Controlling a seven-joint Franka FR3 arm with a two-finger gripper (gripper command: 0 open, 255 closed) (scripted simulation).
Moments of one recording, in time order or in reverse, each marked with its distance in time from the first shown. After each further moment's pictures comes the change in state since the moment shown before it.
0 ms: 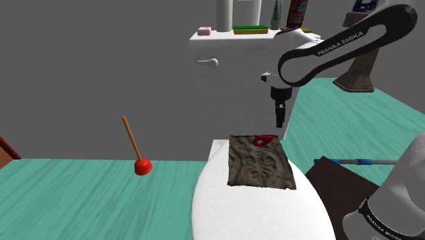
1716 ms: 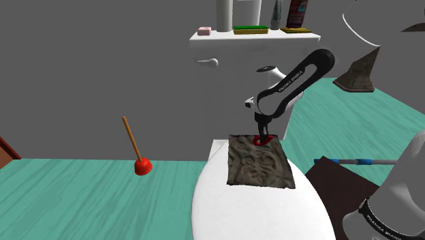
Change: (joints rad) arm 0.033 0.389 -0.018 0.047 0.055 0.353 -0.203
